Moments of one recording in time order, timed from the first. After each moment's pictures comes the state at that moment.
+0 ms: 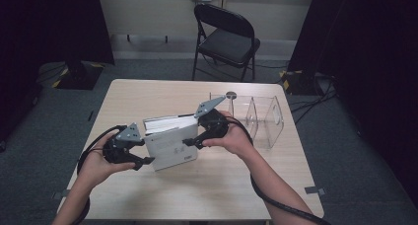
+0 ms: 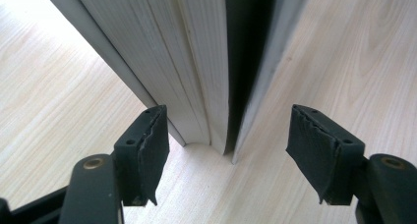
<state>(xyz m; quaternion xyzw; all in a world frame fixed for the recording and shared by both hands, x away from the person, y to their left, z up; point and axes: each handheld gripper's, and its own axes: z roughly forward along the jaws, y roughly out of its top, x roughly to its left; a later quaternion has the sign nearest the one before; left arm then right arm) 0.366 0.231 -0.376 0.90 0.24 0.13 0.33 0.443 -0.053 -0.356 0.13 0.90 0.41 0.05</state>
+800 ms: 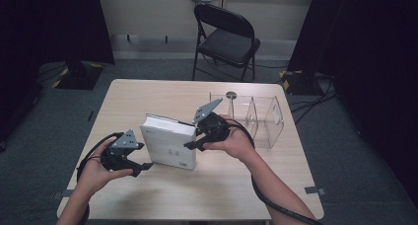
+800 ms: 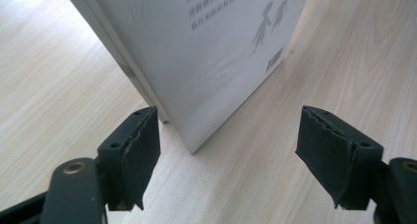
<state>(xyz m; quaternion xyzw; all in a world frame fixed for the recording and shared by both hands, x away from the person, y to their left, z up) 0.359 0.239 -0.403 0.89 0.25 0.13 0.36 0.422 -0.055 -0.342 0.11 0.92 0.36 0.03</state>
